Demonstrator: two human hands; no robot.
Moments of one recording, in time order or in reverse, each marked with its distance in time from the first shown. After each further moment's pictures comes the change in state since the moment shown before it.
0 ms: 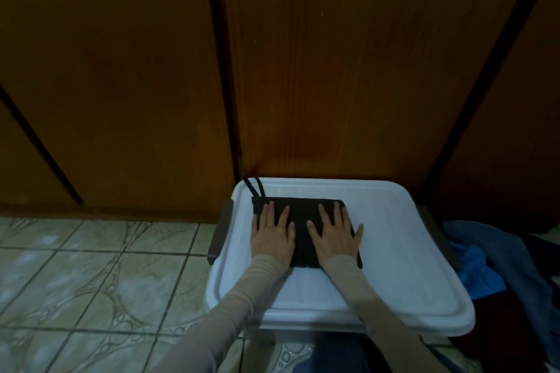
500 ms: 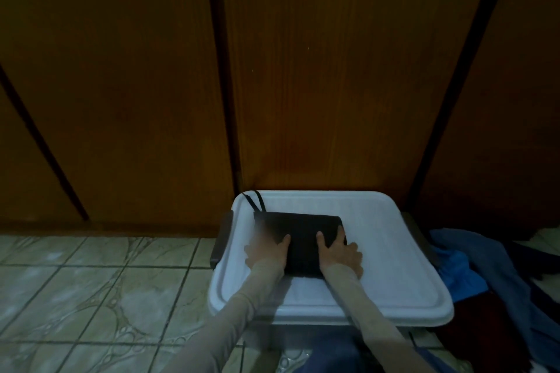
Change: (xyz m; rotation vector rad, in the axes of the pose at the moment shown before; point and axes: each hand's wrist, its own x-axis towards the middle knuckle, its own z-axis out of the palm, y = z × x) left_hand -0.024 0.010 -0.019 -0.489 -0.112 -0.448; right_hand -0.031 0.006 -0.015 0.326 -0.045 0.407
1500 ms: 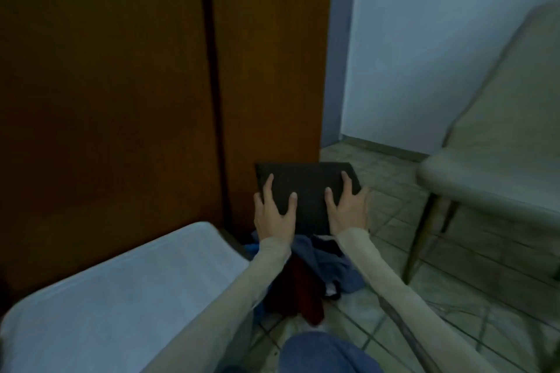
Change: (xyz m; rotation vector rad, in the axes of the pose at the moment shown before) left_hand -0.216 0.202 0.107 -0.517 -0.213 0.994; right_hand -0.074 0.194 -0.261 0.237 0.884 0.131
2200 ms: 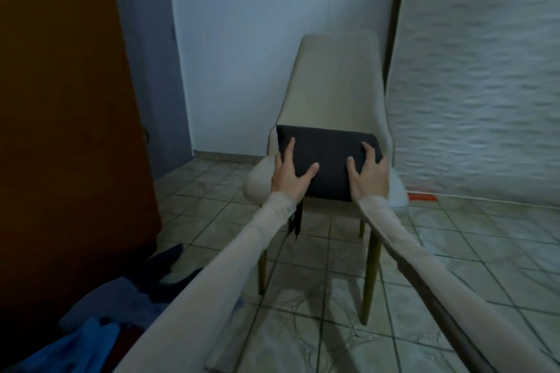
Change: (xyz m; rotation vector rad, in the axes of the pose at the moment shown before) left_hand -0.052 0.227 0.274 -0.307 -0.737 0.318; right_hand 0.092 0.191 -0.286 -0.174 0.611 0.210
